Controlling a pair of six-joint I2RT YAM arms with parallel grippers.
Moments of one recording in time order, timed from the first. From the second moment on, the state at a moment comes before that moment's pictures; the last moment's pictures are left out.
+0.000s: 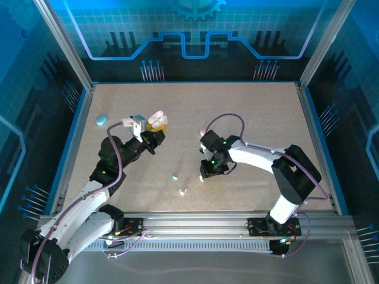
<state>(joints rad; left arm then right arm) -0.38 0.83 0.54 0.36 0.30 -0.25 0.72 1.68 1.04 -0.72 -0.25 0.42</state>
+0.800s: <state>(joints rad) -0.38 0.85 0.55 0.37 0.37 -0.25 0.68 1.72 0.98 -0.66 -0.35 0.44</state>
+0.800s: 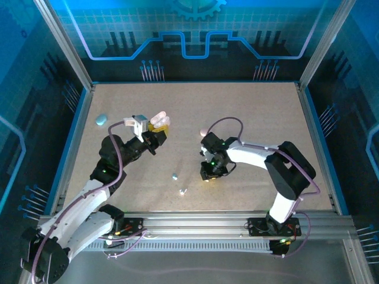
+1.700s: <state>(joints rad) -0.38 0.91 0.58 0.42 0.50 -0.25 0.70 1.62 1.01 -0.69 -0.27 0.46</state>
